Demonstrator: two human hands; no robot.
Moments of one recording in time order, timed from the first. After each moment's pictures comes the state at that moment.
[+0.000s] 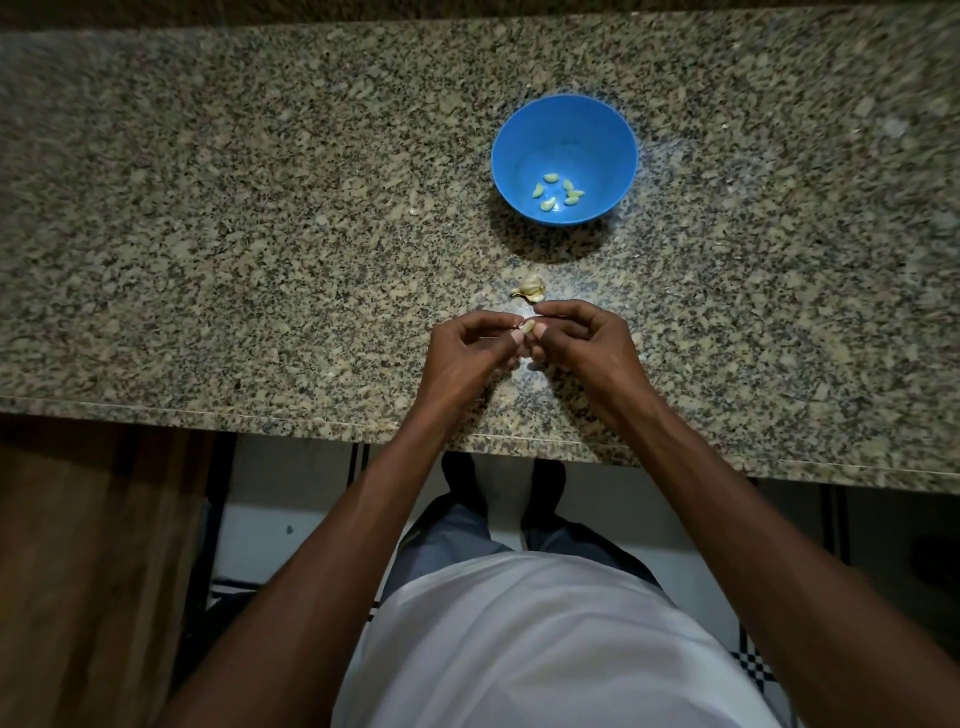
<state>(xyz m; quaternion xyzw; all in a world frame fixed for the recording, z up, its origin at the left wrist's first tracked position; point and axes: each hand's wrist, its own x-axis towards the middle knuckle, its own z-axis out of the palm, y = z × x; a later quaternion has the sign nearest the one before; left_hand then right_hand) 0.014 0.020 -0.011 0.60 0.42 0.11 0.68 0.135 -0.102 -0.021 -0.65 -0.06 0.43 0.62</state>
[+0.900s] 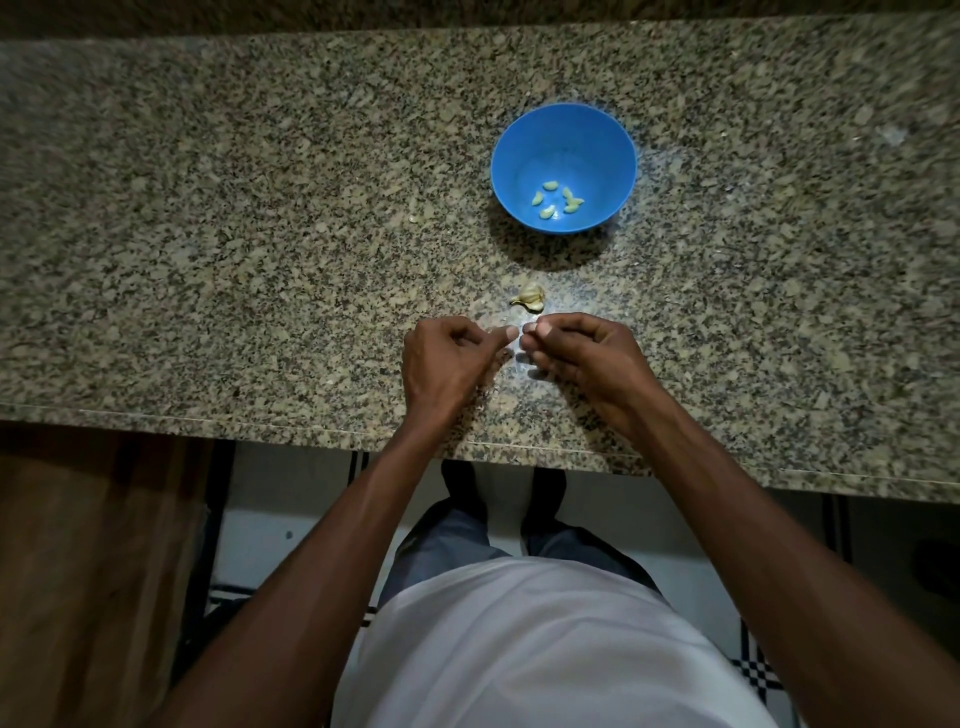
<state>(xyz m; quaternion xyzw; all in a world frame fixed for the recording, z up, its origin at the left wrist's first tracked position) 0.014 0.031 -0.014 0.76 0.47 0.13 0.43 0.144 -0.105 -0.019 -0.58 0.00 0.50 0.64</state>
